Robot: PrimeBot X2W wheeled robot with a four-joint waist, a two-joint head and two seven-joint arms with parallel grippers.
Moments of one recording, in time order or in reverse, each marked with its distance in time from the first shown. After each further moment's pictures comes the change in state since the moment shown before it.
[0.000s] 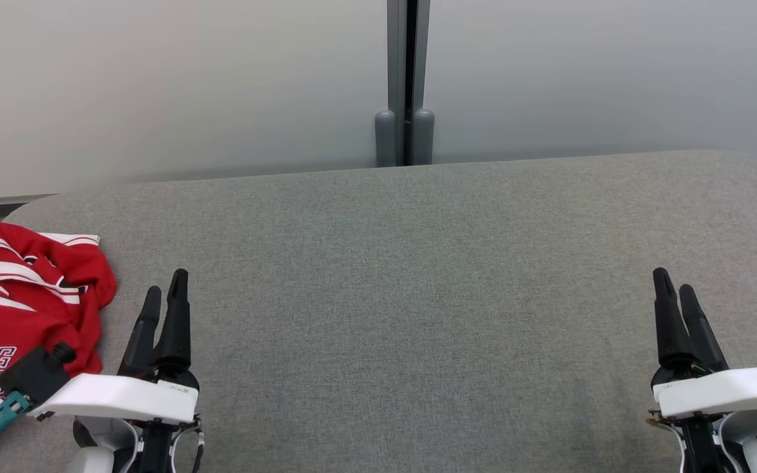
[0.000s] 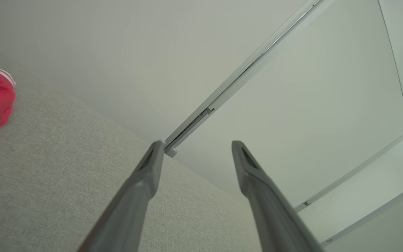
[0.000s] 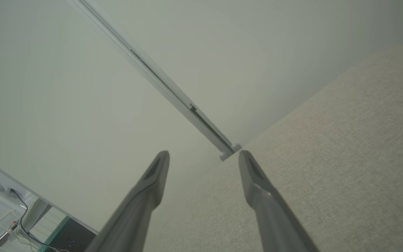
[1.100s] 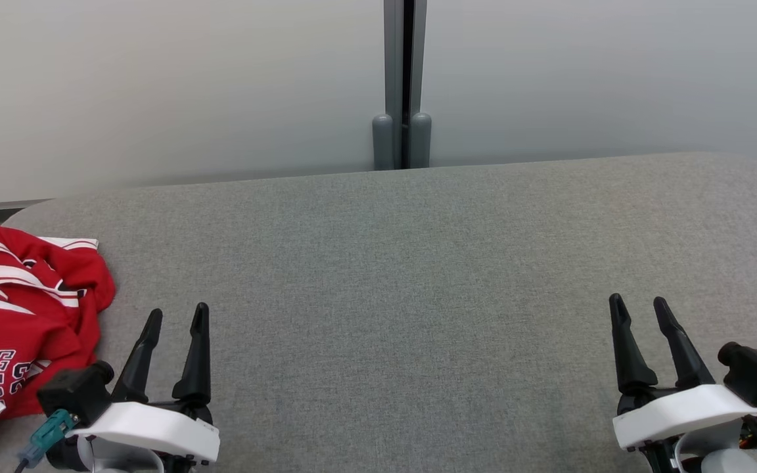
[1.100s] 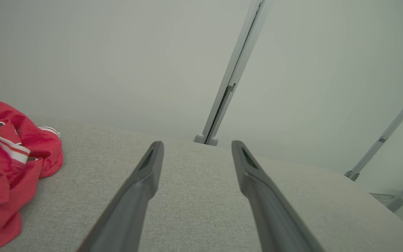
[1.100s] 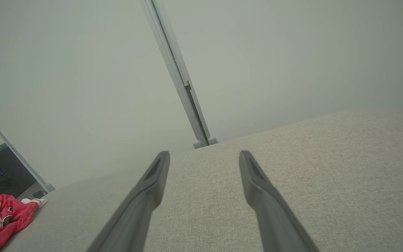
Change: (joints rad) left arm 0.050 0.005 -0.013 0.028 0.473 0.015 -0.093; right arm 0.011 -0.002 0.063 0.063 -0.421 0.000 -0.076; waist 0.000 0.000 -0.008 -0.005
